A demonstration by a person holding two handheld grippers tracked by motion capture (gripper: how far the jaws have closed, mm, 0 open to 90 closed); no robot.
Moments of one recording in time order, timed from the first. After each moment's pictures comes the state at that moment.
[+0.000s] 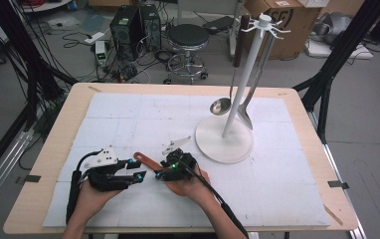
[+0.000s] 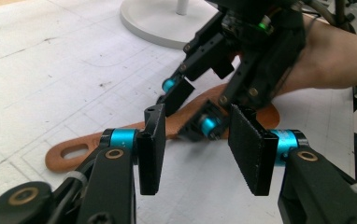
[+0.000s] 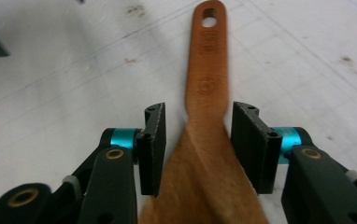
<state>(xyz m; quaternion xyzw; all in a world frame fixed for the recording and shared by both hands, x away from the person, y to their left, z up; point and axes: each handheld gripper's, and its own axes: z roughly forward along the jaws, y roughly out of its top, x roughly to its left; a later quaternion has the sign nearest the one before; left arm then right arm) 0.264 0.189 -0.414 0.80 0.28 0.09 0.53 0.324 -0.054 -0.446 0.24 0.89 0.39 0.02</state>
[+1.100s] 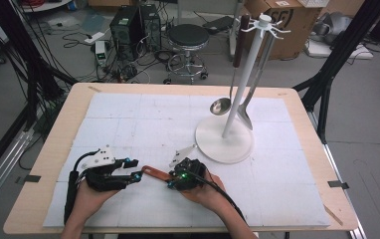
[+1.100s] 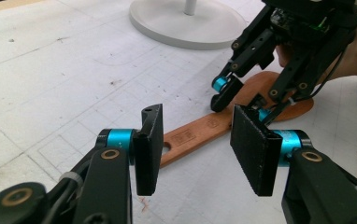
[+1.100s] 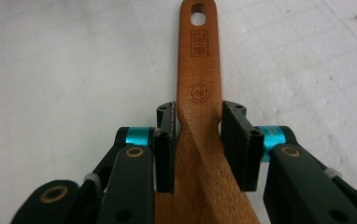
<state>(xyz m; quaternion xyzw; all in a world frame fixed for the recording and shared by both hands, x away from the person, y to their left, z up) 0.263 0.194 -0.414 0.80 0.28 0.10 0.52 0.300 -0.081 -0.437 0.18 0.92 0.34 0.03</state>
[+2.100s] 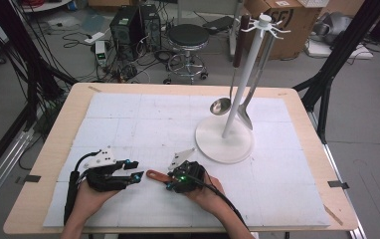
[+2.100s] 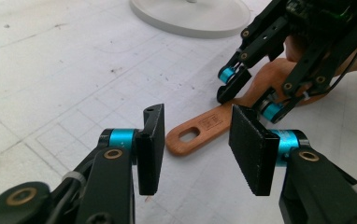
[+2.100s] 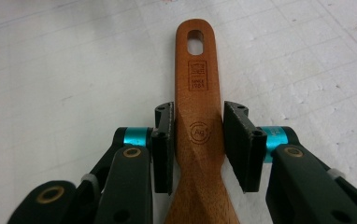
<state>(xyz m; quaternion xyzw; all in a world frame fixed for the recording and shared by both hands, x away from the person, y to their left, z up) 0.266 0.195 -0.422 0.81 0.29 0.09 0.51 0.294 -0.079 -0.439 0.17 0.92 0.35 0.05</state>
